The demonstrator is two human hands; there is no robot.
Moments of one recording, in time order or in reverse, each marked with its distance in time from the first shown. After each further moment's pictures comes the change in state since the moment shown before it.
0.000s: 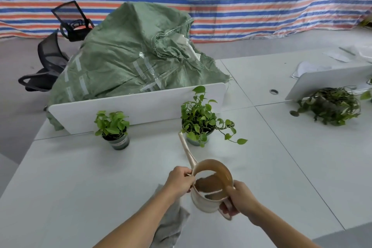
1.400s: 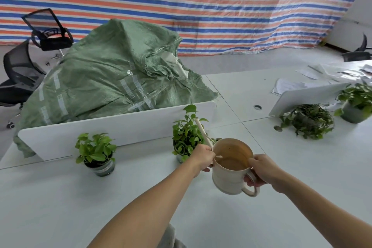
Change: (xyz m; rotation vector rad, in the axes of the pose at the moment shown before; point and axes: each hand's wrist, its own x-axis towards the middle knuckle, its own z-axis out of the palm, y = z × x) left_hand 0.070 0.137 0.000 -0.063 -0.199 0.160; right_hand 0.009 -0.116 -0.097 -0.121 0.290 0.060
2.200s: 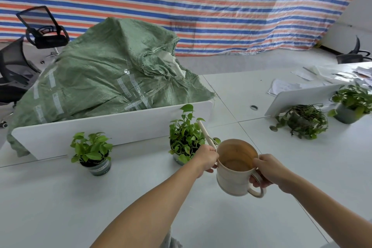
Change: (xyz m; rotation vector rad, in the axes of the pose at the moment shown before) left_hand -0.004 0.008 0.018 -0.012 -0.038 0.000; right_hand -0.011 0.007 -0.020 -0.047 0.009 -0.002
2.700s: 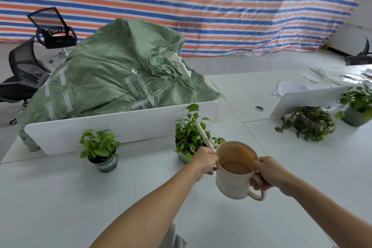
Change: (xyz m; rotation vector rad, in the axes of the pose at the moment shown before) left_hand -0.012 -0.016 -0.012 -0.005 0.056 0.009; right_hand -0.007 -0.004 0.014 -0.023 -0.048 -0.006
